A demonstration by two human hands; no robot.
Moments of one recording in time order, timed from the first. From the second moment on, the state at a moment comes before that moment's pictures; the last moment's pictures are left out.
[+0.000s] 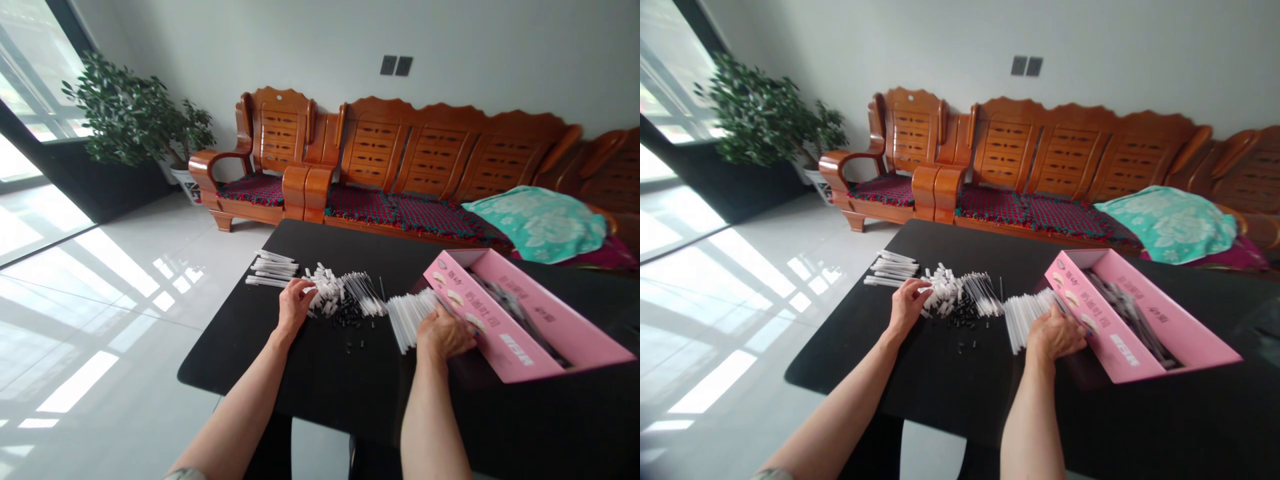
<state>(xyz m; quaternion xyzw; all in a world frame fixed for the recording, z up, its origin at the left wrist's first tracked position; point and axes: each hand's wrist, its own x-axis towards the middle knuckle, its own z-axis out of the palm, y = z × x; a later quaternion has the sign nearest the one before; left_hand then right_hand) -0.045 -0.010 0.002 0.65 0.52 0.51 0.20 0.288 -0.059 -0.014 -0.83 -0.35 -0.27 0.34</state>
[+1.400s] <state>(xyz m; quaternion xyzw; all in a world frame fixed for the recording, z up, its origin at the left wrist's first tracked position) -0.090 -0.003 -0.004 0.62 0.72 0.32 -0.02 0.223 -0.053 -0.006 -0.68 -0.54 -0.23 0.44</state>
